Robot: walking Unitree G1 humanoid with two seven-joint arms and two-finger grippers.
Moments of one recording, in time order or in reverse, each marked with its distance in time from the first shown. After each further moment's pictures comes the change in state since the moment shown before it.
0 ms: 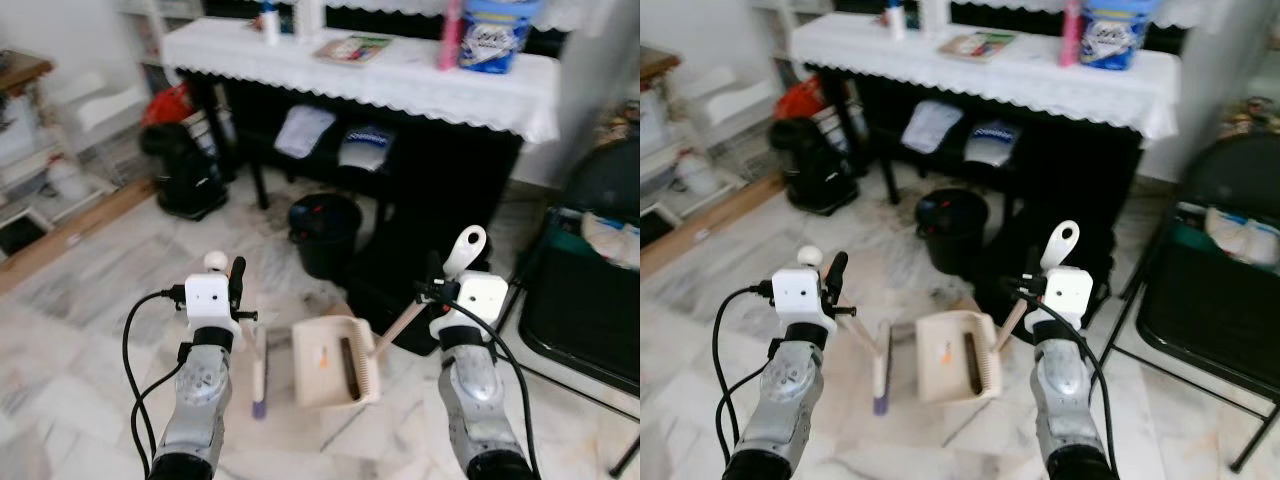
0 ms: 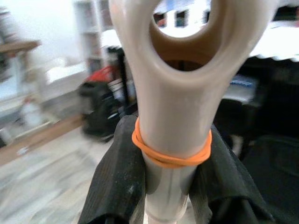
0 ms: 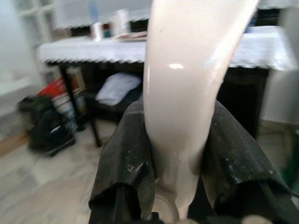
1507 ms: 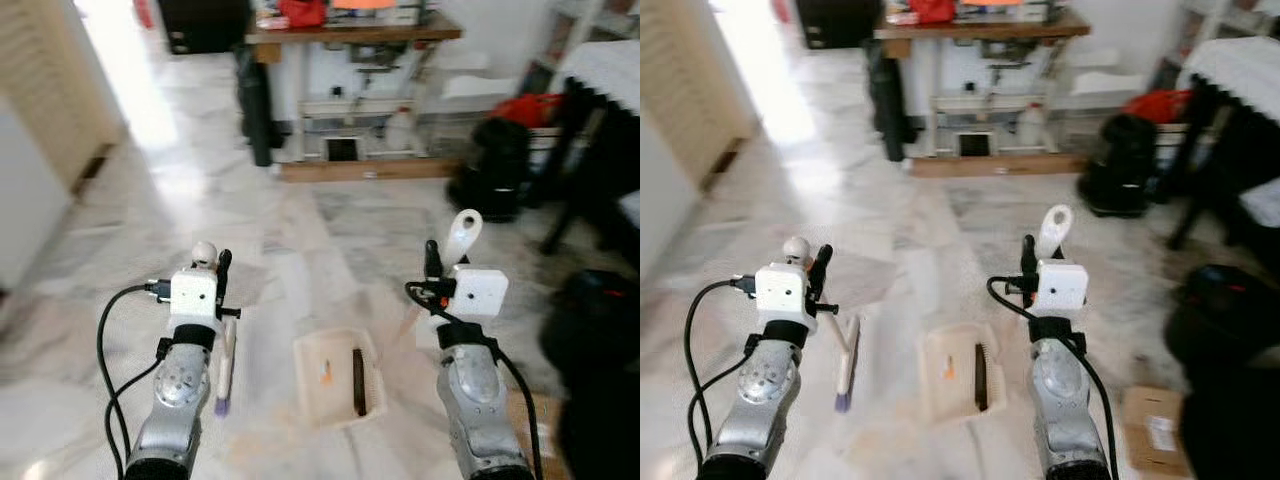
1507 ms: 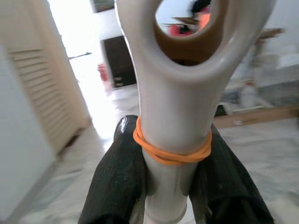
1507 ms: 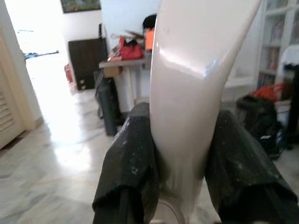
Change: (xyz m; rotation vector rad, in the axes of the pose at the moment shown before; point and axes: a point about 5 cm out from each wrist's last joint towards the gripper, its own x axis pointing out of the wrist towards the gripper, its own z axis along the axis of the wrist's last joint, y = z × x) left arm 0.000 0.015 0.014 0.136 -0.070 -0.029; right arm -0.012 0.001 0.019 -0.016 -0.042 -0.035
